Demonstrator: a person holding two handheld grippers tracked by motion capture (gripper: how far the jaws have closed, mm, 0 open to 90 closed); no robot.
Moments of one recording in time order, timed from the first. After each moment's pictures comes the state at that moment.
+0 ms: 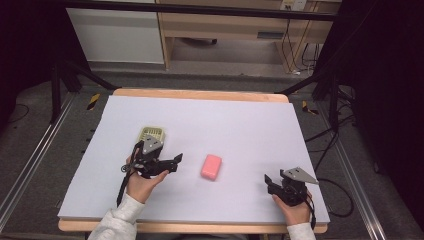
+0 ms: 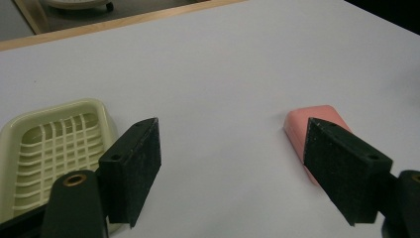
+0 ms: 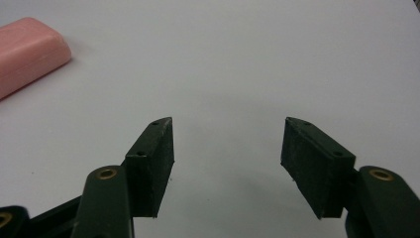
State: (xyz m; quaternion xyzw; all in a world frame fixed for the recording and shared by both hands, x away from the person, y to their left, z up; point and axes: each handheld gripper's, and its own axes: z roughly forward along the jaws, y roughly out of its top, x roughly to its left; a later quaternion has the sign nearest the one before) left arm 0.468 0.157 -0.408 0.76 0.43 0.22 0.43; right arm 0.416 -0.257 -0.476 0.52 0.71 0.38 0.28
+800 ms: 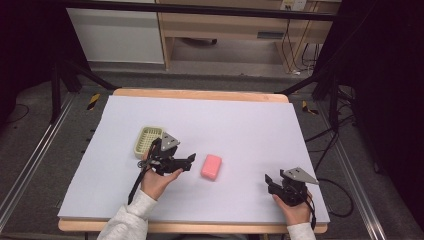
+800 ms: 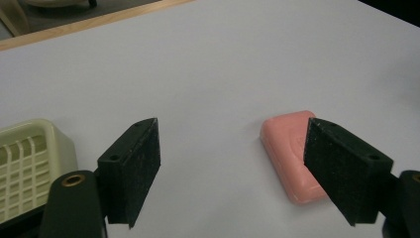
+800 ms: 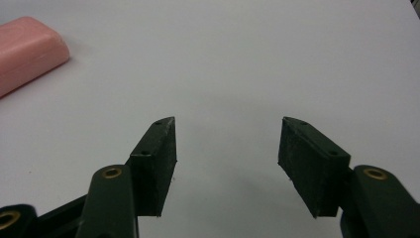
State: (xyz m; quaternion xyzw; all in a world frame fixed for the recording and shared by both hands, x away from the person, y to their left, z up) left arm 0.479 0.120 -0.411 0.78 0.41 0.21 0.42; right arm 0.415 -0.257 -0.475 0.52 0.71 0.38 0.28
